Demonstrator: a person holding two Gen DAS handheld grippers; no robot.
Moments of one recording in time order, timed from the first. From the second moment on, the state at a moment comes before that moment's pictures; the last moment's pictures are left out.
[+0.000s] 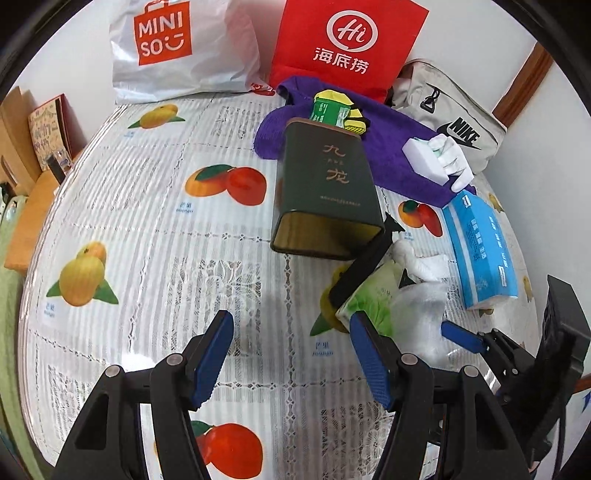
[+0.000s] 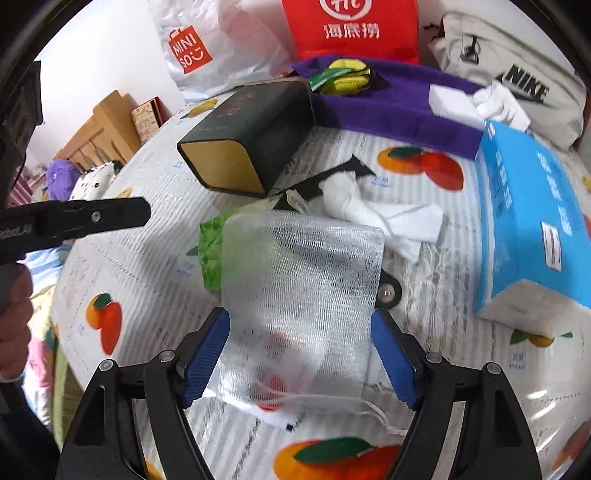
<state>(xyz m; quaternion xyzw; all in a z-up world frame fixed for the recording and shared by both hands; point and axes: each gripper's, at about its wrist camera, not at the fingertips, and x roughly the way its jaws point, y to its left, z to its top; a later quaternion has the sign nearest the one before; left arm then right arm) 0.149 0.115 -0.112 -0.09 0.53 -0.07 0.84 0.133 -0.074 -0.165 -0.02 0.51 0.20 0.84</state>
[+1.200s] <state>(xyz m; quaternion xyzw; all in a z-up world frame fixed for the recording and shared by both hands) 0.145 0.131 -0.127 -0.11 0.54 -0.06 0.84 0.115 -0.059 -0.150 -0.02 0.48 0.24 0.84</state>
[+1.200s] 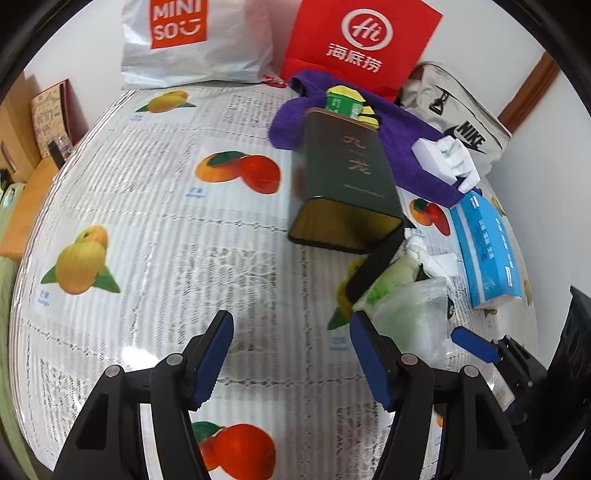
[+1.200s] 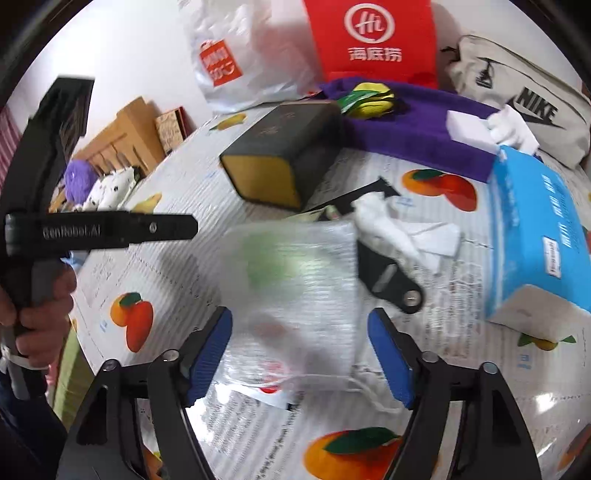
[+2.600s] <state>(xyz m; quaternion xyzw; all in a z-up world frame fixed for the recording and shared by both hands) 0.160 0.031 -0.142 0.01 0.52 -0.17 0.84 0.117 -0.132 -0.127 -0.01 0.46 0.18 0.87</state>
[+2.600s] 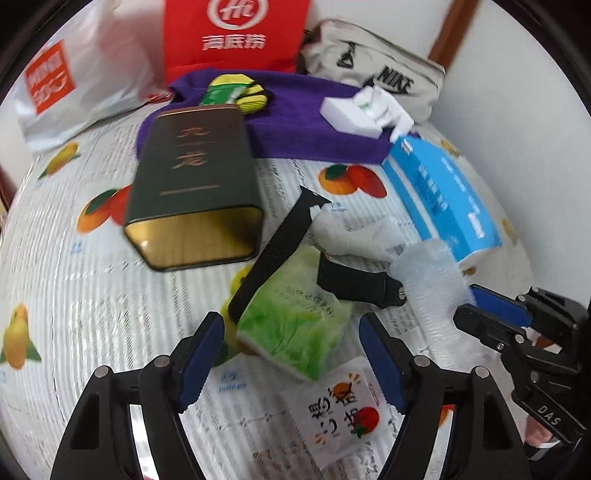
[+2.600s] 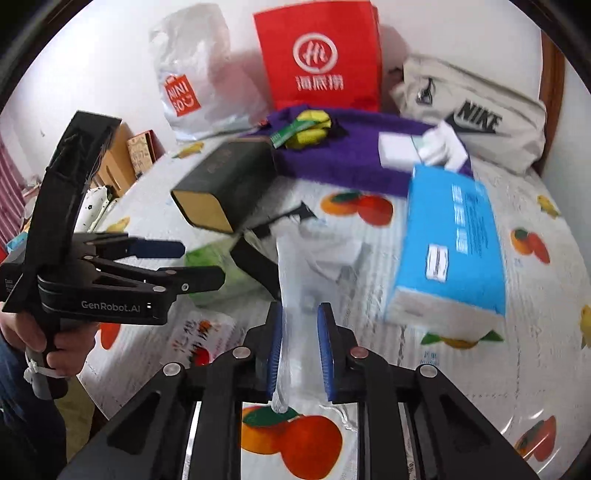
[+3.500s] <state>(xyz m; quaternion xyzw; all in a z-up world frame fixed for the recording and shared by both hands) 0.162 0.024 -0.152 0.05 0.52 -0.17 0.84 0.129 -0.124 -0.170 -0.05 0.47 0.14 0.87</state>
